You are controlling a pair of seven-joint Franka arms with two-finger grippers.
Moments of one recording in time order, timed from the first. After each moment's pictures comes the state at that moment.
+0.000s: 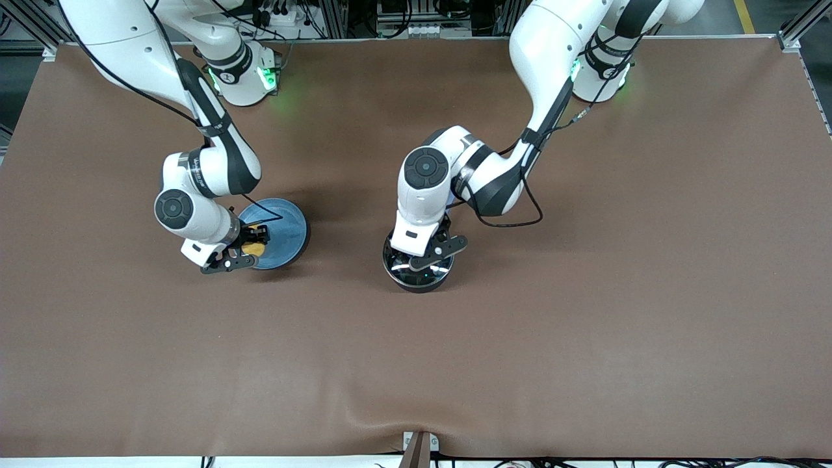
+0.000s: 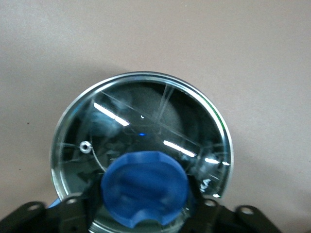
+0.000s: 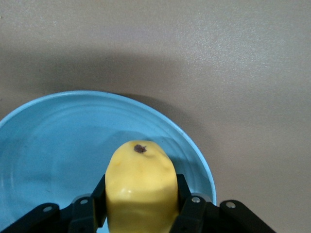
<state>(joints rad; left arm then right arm) -0.76 0.78 -0.01 -1.29 -0.02 2.16 -1.22 0.18 0.41 -0.01 -2.17 0.04 2.43 -0.04</state>
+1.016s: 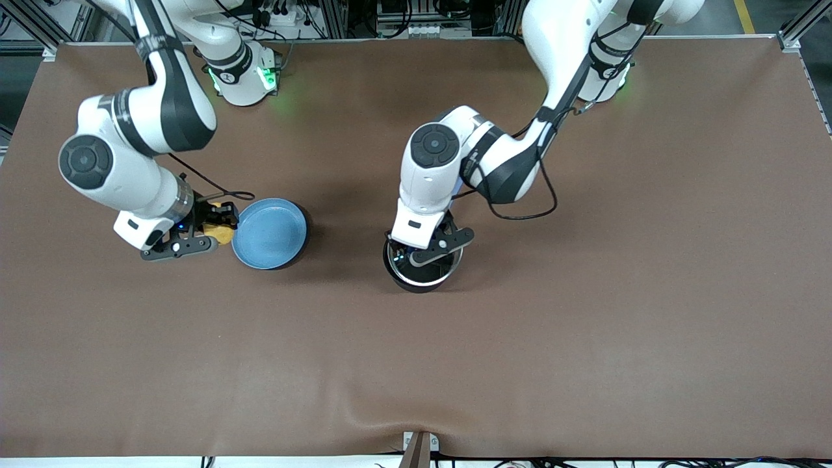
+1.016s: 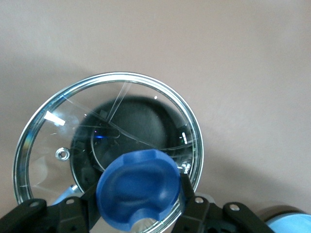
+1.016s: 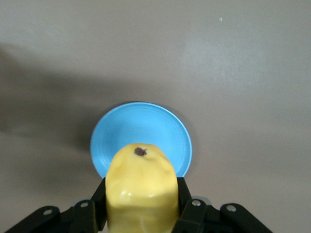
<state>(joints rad) -0.73 0.68 -0.01 -1.27 -0.02 2.10 -1.19 0.21 0.13 0.00 -1.93 0.04 1.97 0.02</state>
